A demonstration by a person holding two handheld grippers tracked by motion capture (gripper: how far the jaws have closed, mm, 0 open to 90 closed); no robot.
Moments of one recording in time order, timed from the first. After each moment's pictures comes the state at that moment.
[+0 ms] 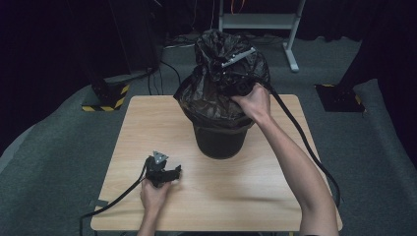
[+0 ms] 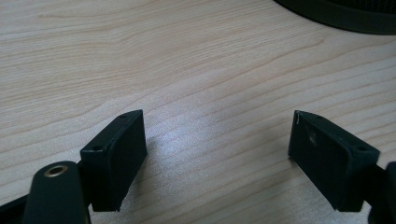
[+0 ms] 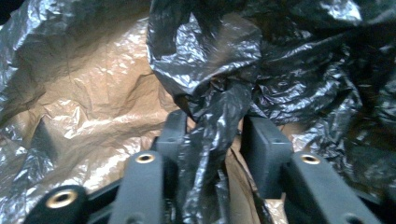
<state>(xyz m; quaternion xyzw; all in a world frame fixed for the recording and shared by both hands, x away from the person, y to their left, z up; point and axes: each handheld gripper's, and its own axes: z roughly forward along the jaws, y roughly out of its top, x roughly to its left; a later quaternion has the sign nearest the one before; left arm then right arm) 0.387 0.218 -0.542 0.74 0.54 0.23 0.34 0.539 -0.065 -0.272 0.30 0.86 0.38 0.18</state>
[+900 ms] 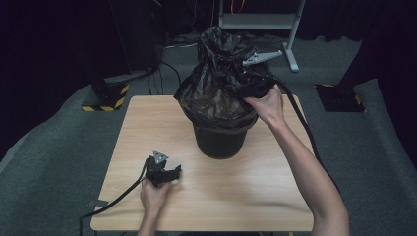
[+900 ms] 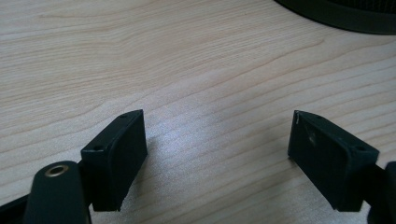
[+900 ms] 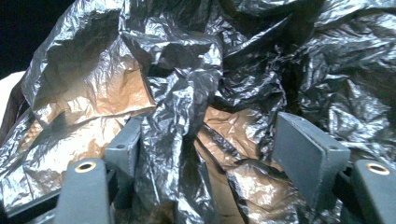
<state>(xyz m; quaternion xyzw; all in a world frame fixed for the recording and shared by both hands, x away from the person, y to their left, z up) 0.387 0.218 -0.542 0.74 0.54 0.23 0.34 0.521 -0.108 -0.264 0.30 0.82 0.45 0.20</state>
